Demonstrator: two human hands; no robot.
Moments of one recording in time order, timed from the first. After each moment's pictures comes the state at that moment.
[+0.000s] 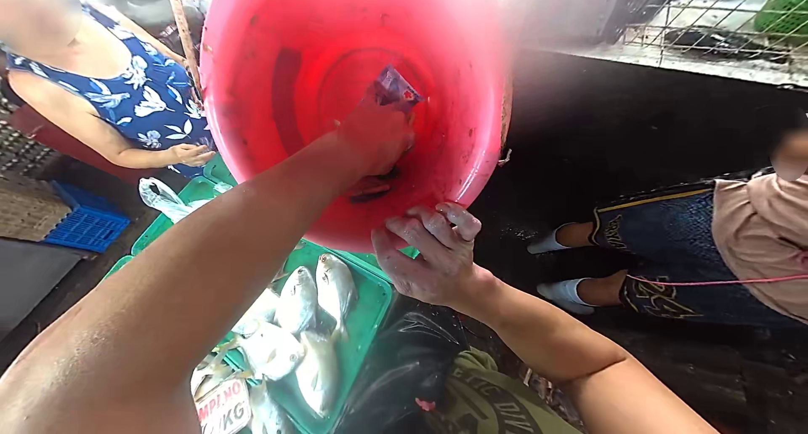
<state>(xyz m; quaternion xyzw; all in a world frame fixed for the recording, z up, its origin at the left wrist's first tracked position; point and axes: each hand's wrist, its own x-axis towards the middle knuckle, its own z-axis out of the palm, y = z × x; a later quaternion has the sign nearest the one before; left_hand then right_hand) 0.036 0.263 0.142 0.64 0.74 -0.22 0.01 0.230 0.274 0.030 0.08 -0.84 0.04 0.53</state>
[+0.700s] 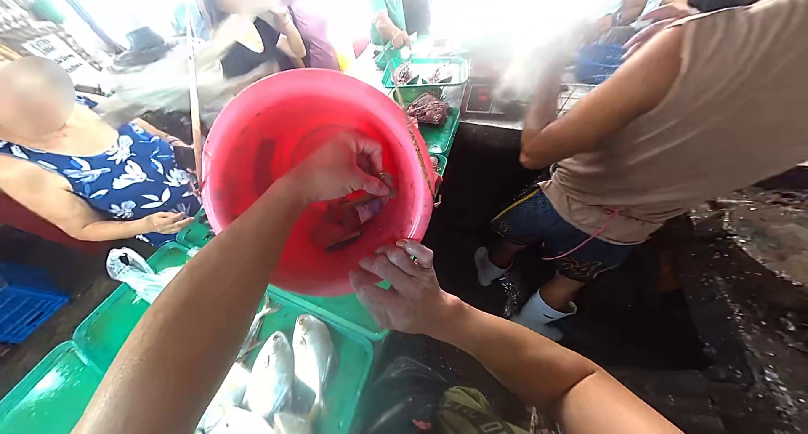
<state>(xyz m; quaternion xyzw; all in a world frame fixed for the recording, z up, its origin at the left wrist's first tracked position) 0.021 0.254 0.200 0.56 0.73 0.32 0.23 0.218 0.298 0.036 0.10 -0.85 0.03 0.51</state>
